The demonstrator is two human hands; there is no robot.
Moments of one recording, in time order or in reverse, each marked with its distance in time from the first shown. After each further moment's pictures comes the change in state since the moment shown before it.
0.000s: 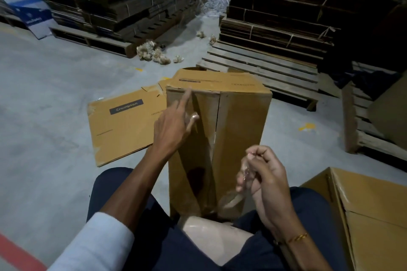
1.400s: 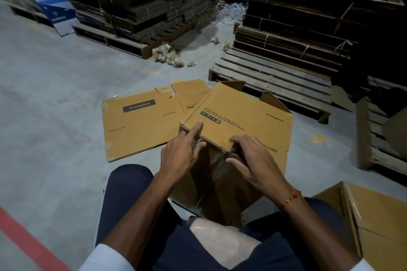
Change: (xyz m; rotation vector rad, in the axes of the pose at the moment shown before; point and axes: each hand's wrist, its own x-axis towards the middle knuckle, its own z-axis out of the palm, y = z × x) left_hand -0.060 -0.016 0.002 0.000 -0.108 -0.115; right_hand 0.078 0.023 -0.003 -1.449 -0.374 -0.633
